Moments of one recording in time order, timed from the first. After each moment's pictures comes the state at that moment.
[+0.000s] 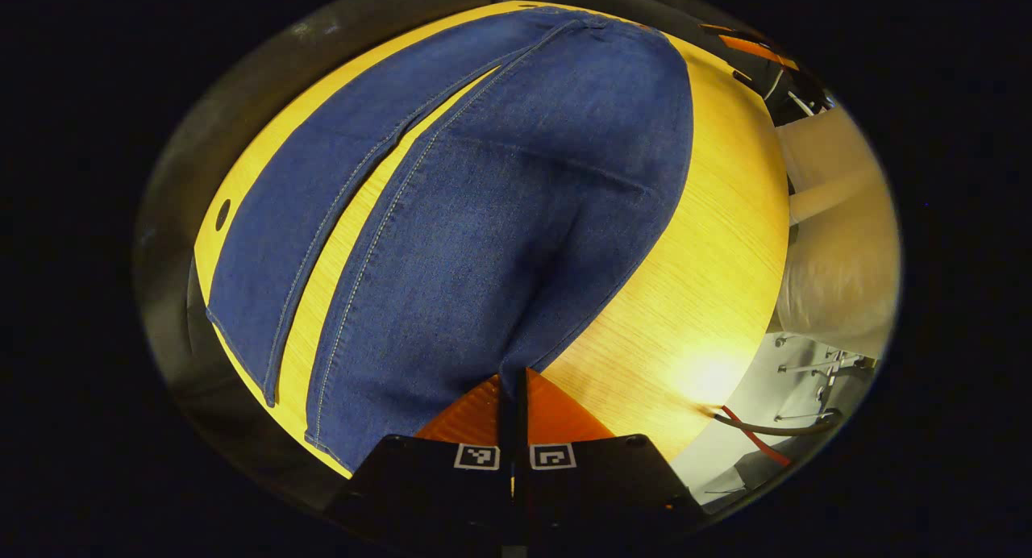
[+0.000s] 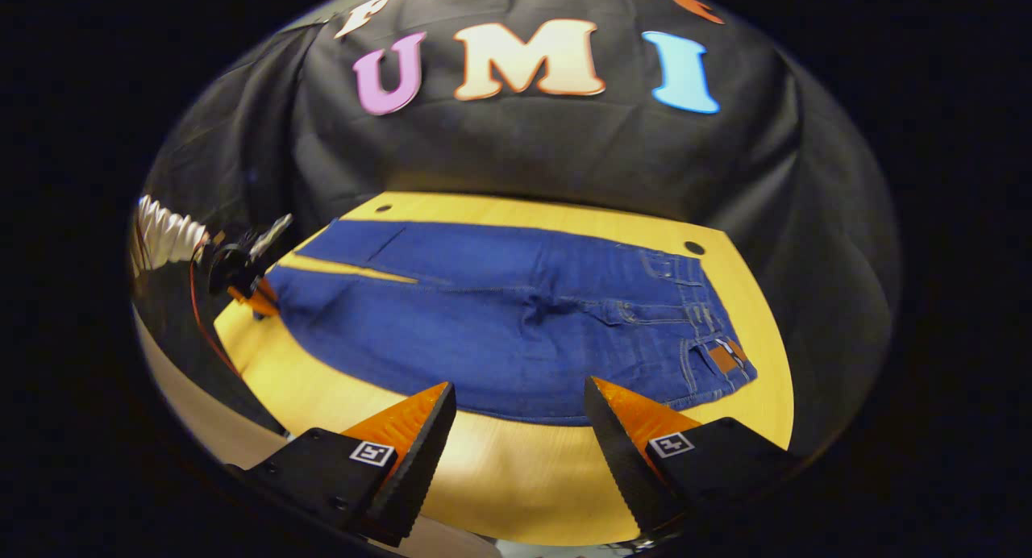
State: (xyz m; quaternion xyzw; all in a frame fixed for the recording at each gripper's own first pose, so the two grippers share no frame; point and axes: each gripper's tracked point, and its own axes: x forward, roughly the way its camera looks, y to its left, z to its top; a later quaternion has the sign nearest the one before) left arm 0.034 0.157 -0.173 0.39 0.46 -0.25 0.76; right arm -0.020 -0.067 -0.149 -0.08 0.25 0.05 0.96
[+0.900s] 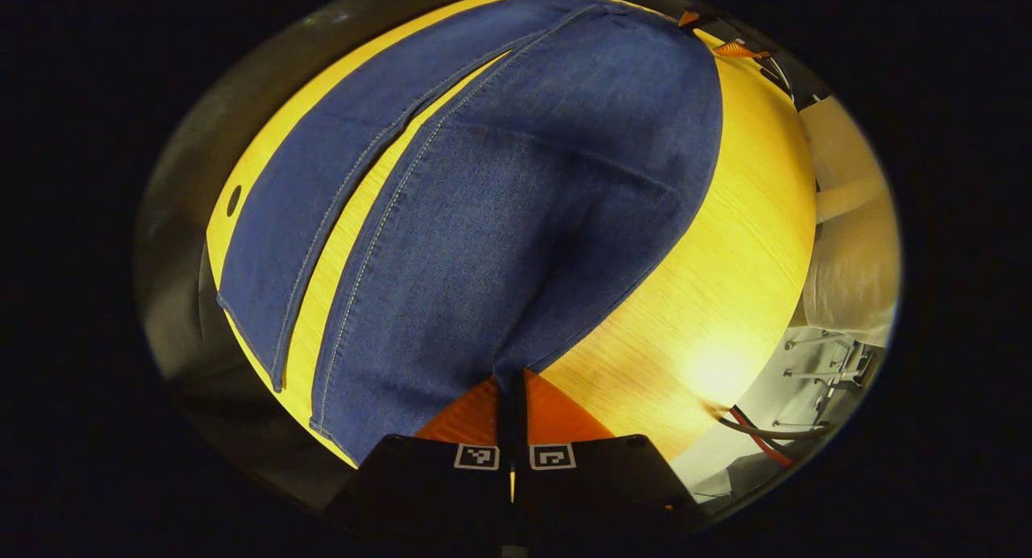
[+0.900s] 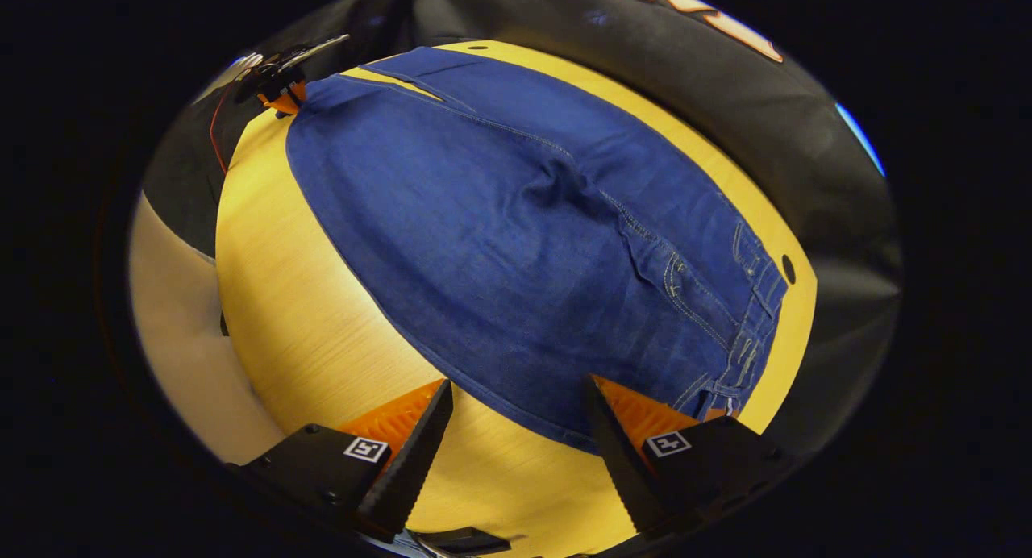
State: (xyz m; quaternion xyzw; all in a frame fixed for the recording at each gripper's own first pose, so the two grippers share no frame) left arm 0.034 0.156 -0.175 0.41 0.49 -0.20 0.74; right arm 0.031 -0.156 -0.235 -0.29 0.45 0.18 0.83
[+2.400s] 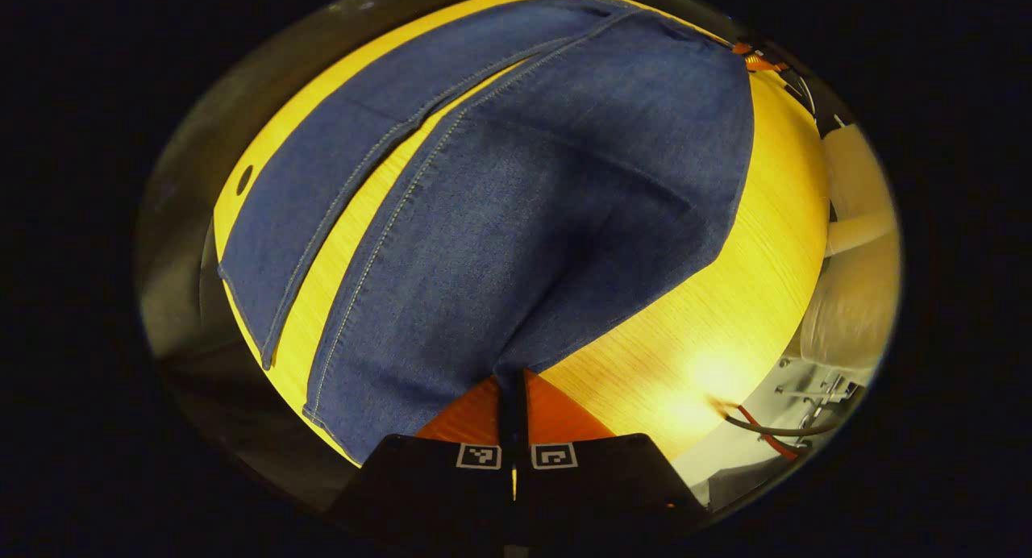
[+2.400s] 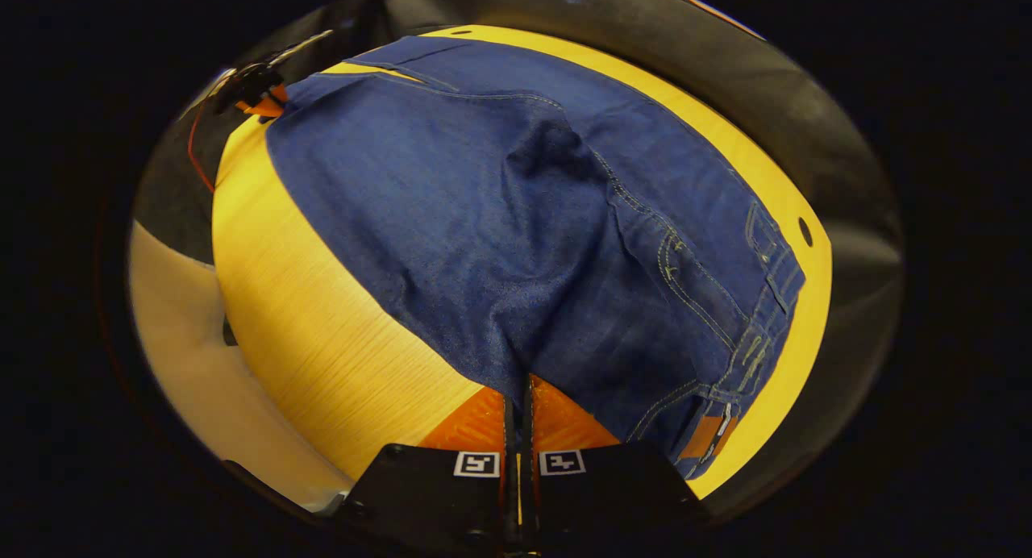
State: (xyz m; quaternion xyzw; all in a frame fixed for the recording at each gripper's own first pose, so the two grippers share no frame) left arm 0.036 0.151 -0.171 0.37 0.48 -0.16 0.78; right arm 0.025 -0.142 -0.243 -0.27 0.48 0.12 0.83
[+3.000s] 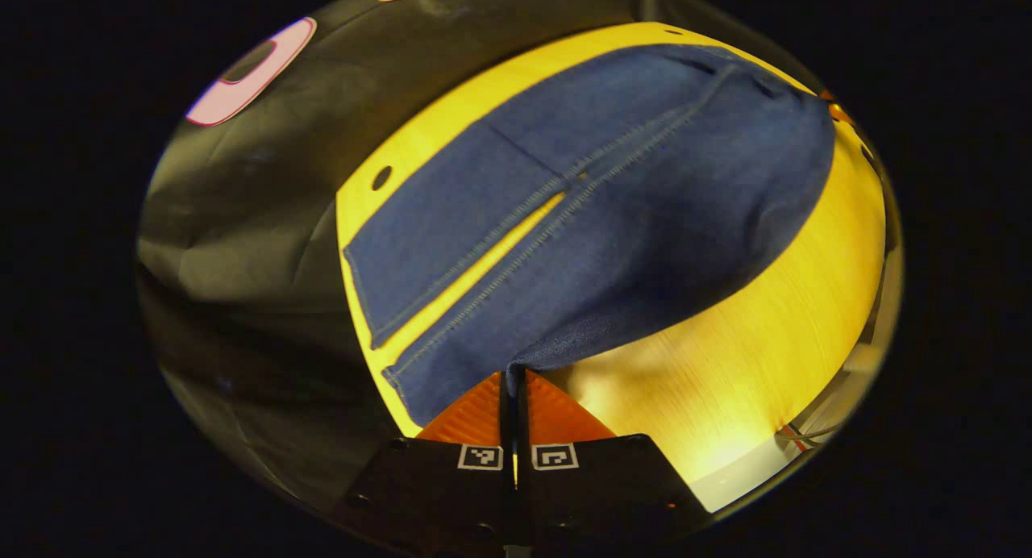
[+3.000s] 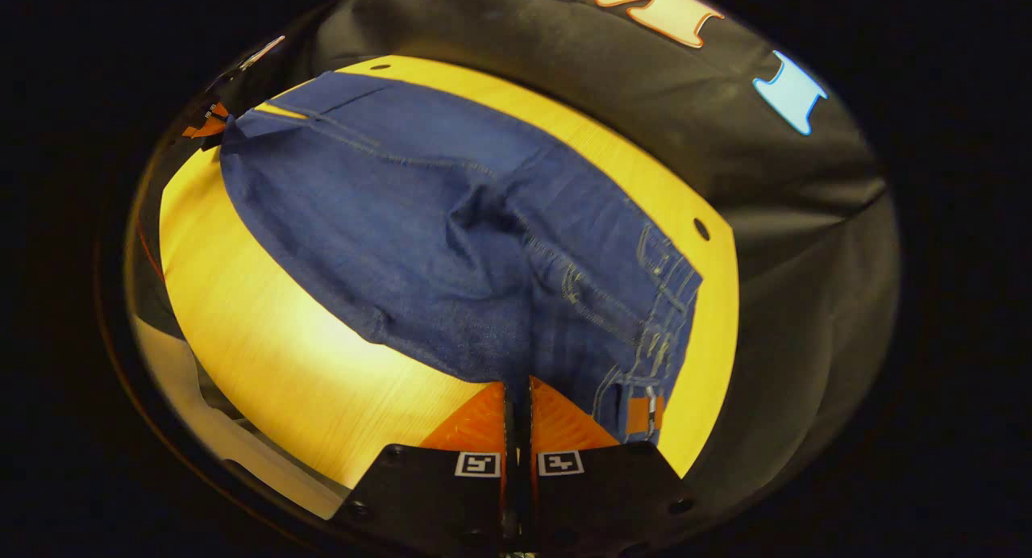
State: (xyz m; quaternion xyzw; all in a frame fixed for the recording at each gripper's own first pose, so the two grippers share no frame) left arm 0.054 0.154 -0.068 0.36 0.38 0.00 0.85; right arm 0.054 -0.137 -0.192 -0.26 0.40 -0.03 0.88
